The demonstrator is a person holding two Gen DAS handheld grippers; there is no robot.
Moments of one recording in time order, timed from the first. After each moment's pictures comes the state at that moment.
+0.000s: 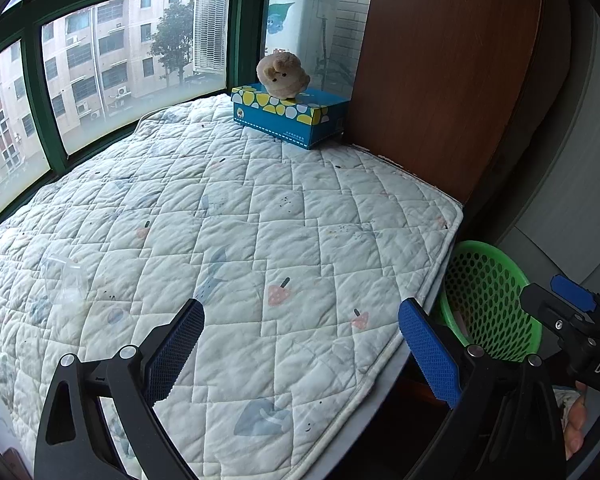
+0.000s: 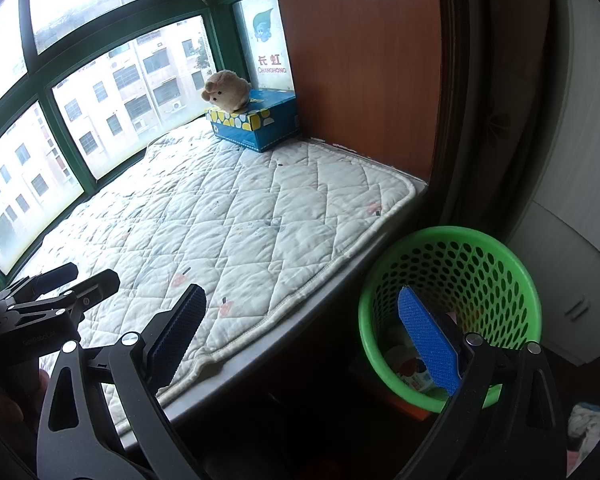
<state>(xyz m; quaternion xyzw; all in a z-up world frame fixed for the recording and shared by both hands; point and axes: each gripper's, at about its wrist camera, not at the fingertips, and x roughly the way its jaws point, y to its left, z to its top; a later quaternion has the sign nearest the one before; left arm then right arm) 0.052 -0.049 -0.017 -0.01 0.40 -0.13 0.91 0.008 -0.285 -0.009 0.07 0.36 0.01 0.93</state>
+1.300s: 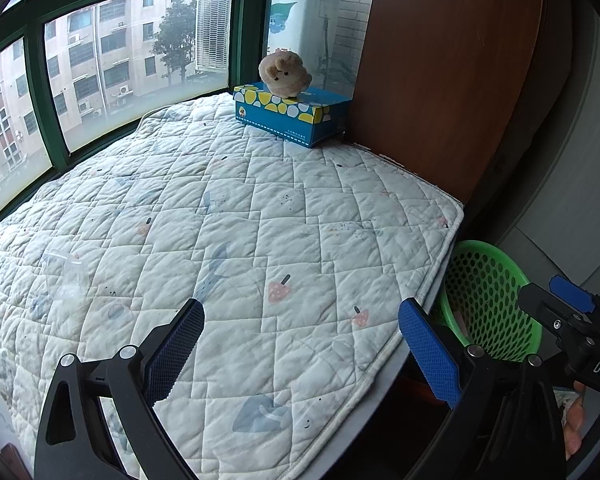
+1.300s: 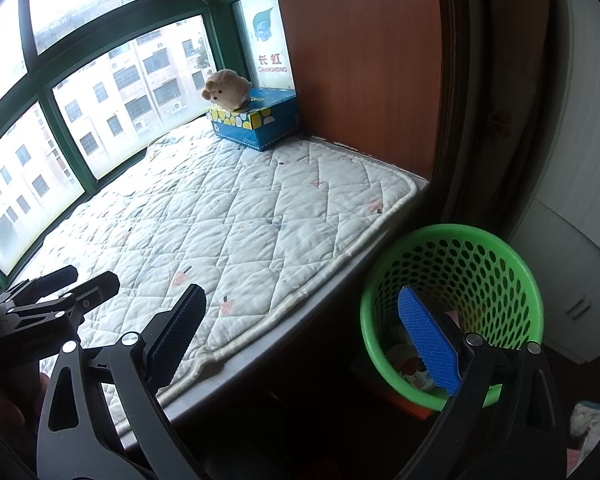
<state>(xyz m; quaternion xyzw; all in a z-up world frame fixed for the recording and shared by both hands) 0.047 -0.051 -0.019 -0.01 0.40 -0.12 0.91 0.007 -0.284 -0.009 0.07 0.36 0.01 0.93</state>
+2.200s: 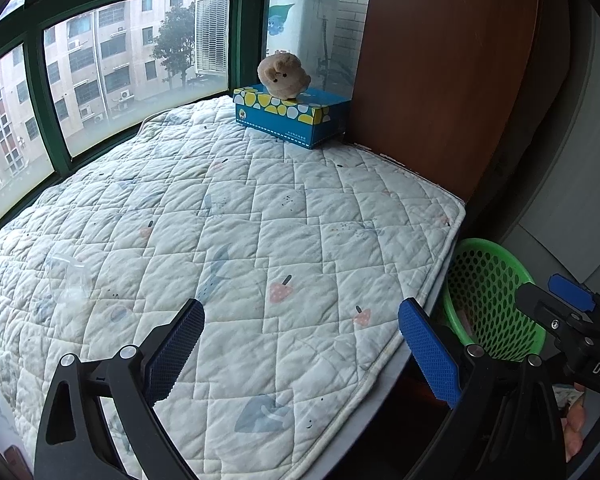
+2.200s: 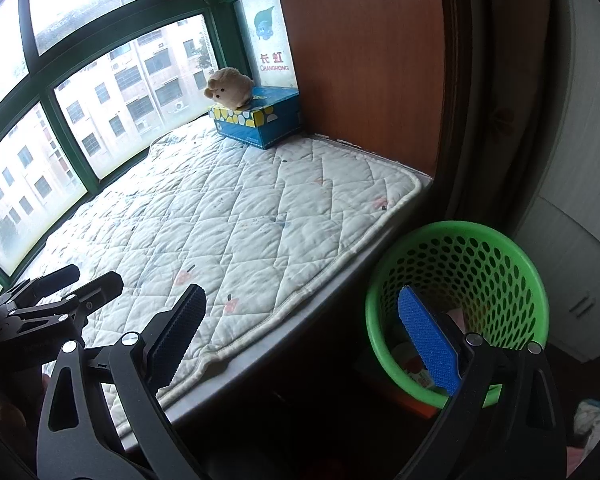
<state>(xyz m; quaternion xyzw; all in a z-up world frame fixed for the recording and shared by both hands) 0.044 -0.053 -0.020 -0.01 0.39 -0.12 0.91 0.007 -0.282 -0.010 0.08 0.37 0.02 0.93</state>
